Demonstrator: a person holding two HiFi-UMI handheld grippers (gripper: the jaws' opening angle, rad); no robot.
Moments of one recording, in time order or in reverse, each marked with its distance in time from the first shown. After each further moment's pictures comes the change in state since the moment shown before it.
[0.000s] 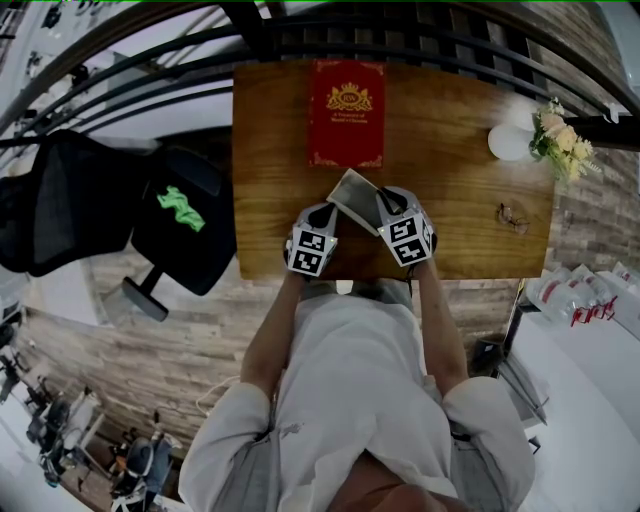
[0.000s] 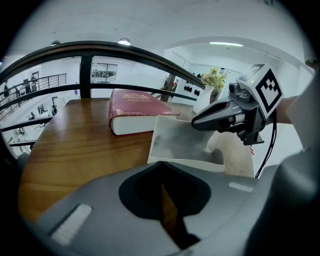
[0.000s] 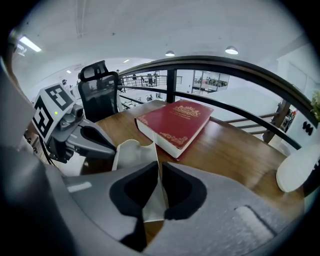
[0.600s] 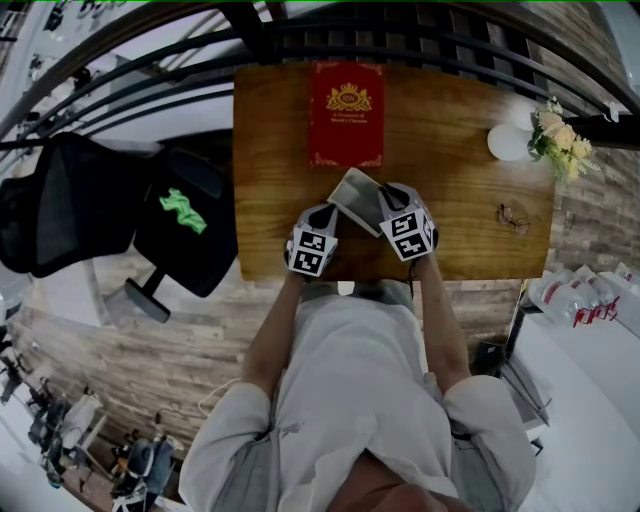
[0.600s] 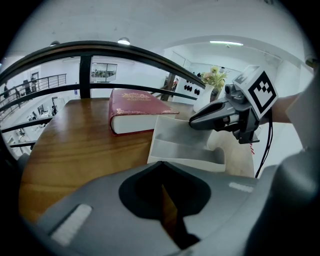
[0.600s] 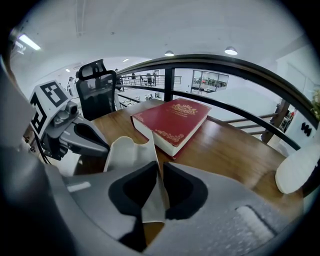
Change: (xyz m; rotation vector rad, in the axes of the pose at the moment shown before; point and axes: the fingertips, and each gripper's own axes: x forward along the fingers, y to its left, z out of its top) left arm 0.000 0.000 -0.002 0.003 0.006 0.003; right arm 0.007 -0.012 -0.004 -0.004 0.004 -0.017
